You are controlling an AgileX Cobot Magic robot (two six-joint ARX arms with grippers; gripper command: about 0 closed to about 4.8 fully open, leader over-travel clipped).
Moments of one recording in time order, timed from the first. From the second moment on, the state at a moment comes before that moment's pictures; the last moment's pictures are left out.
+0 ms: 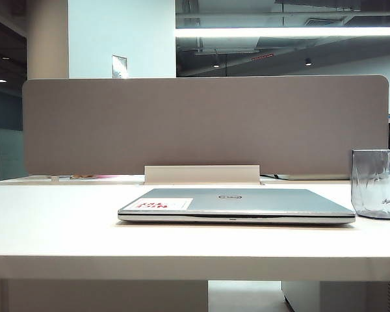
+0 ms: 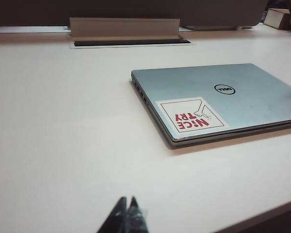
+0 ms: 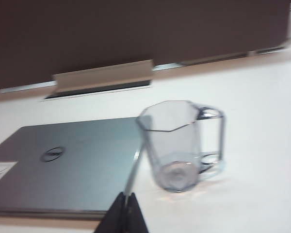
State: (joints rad) left arm -0.08 0.00 0.01 -0.14 0.33 -0.02; right arm -0.03 0.00 0.01 -0.01 -0.12 0.18
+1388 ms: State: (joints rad) left arm -0.08 0.00 0.01 -0.06 0.05 0.05; right arm -0.03 0.00 0.01 -0.08 -0.11 0.03
